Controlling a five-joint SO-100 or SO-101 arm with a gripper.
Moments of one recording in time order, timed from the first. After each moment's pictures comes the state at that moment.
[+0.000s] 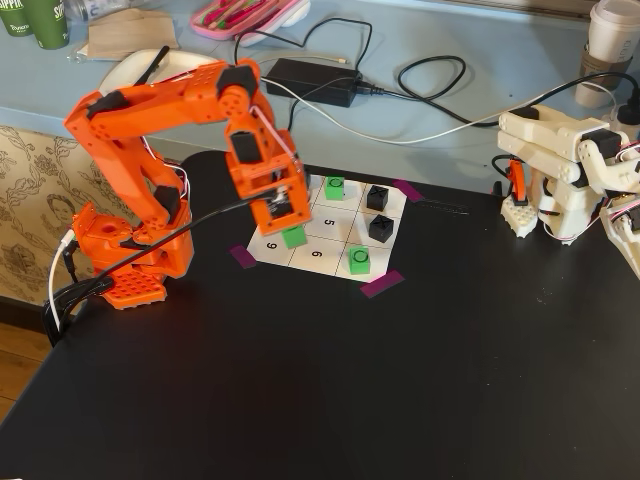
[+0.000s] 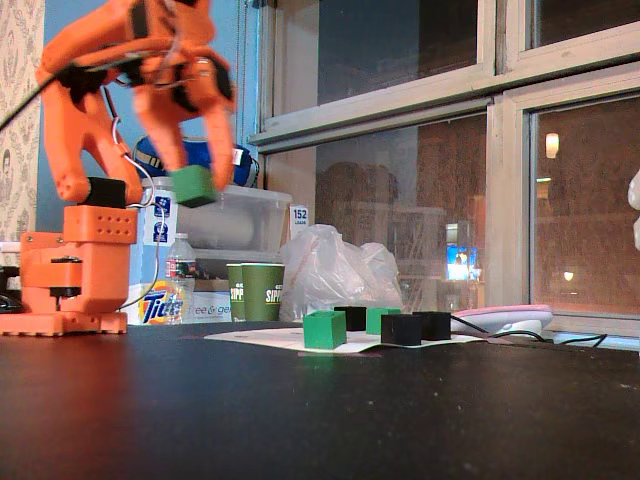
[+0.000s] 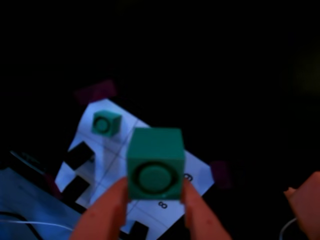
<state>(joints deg) -8.3 121.7 97.1 84.8 -16.9</state>
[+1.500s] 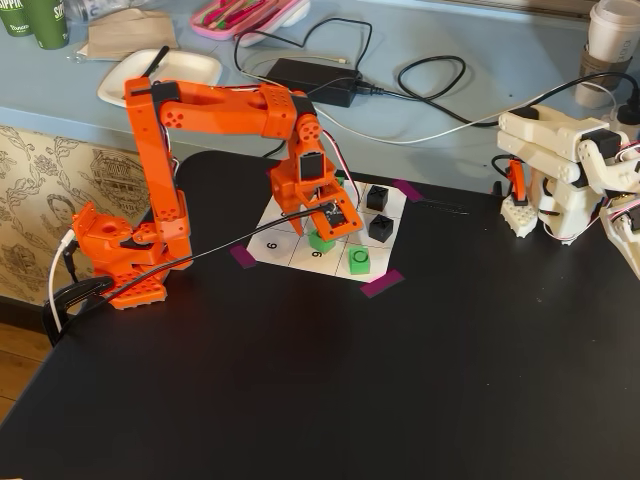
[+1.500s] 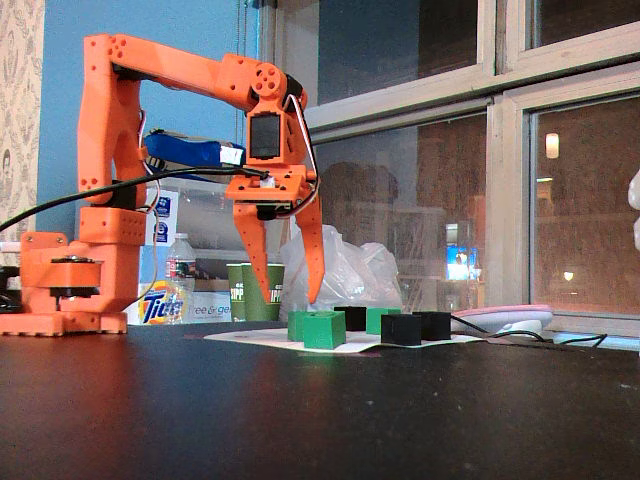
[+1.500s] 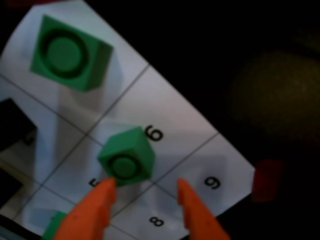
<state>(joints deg) -28.4 98.5 103.8 65.4 -8.4</state>
